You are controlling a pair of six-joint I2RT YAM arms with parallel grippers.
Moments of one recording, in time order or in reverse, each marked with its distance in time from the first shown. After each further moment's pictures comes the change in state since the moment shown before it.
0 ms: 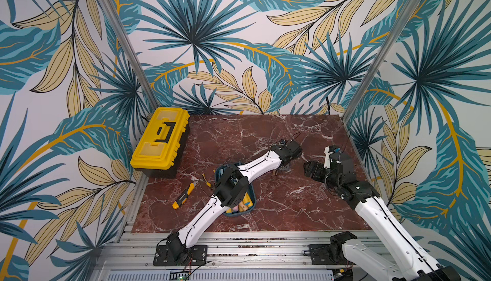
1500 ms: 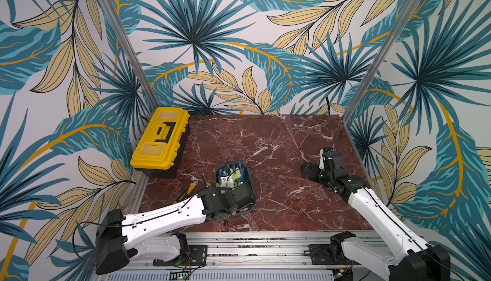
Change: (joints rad) left arm -0.237 -1.386 -1.423 0.025 -0.129 -0.587; right arm 0.000 0.120 -0.005 0.003 0.010 -0.003
